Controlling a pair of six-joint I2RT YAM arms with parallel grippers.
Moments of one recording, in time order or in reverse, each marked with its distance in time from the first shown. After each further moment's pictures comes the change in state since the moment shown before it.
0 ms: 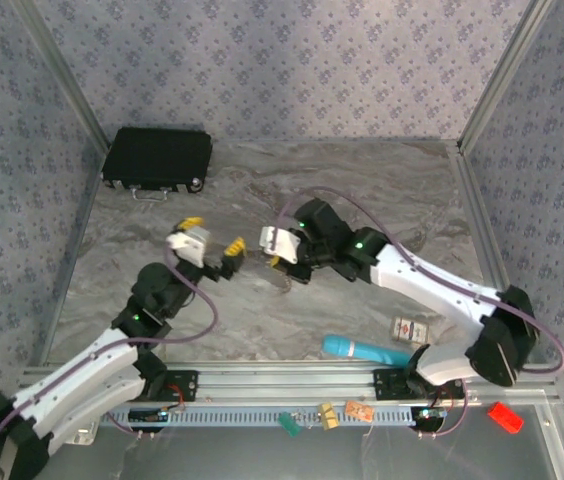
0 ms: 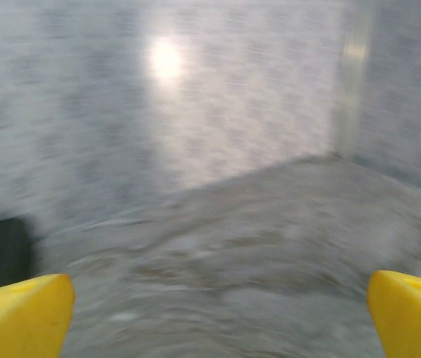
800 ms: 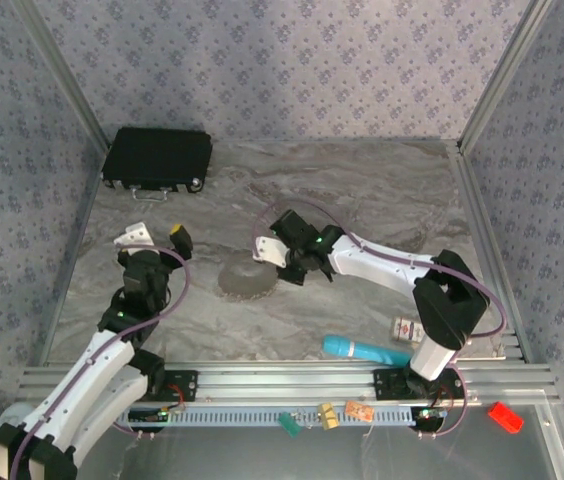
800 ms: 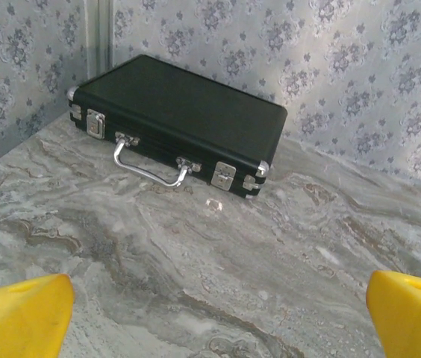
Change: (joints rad) left arm 0.264 0.002 0.037 -0.360 -0.290 -0.390; right arm -0.020 0.270 -0.004 -0.066 0.288 -0.026
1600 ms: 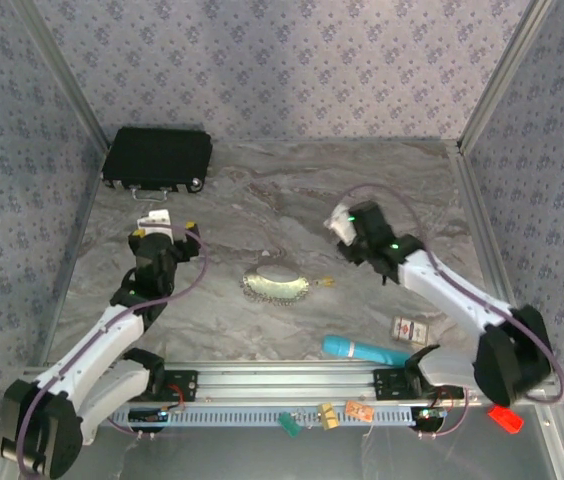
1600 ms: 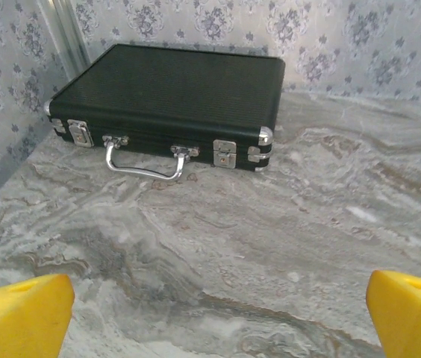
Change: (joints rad) left arm 0.034 0.249 0.064 0.093 0.056 0.259; right arm -0.377 -0.453 -0.346 0.208 0.177 0.171
